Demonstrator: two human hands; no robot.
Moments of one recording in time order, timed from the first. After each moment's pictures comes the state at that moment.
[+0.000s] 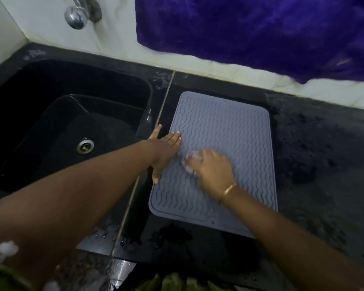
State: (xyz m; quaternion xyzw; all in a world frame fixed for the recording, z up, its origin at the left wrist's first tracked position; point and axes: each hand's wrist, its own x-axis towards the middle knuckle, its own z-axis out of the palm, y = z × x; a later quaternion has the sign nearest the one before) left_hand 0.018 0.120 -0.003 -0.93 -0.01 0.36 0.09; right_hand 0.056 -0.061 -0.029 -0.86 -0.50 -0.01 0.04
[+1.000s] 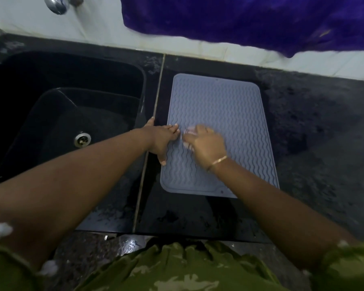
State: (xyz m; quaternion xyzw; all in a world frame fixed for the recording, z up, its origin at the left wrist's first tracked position) left_hand -0.002 0.138 -0.008 -0.94 0.04 0.34 0.00; right_hand 0.040 -0.031 -0.032 -0.91 -0.42 0.04 0.01
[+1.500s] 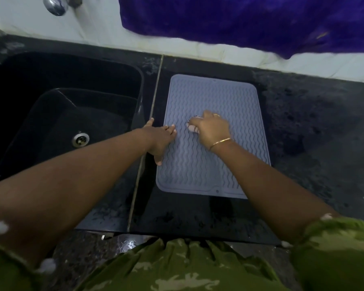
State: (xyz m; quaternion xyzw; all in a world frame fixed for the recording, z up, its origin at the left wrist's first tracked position) left_hand 0.003 0.125 -0.008 -0.93 0.02 0.37 0.06; right_hand 0.089 -0.032 -0.024 -0.92 -0.39 0.01 0.02
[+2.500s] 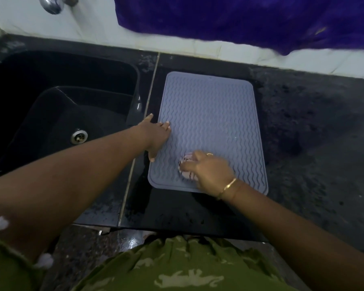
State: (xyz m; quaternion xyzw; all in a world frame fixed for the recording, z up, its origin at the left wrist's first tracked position) left_hand 0.003 0.107 0.002 -0.92 0.03 0.36 0.15; right_hand 0.007 -0.102 -0.021 -0.85 -0.51 0.13 0.05
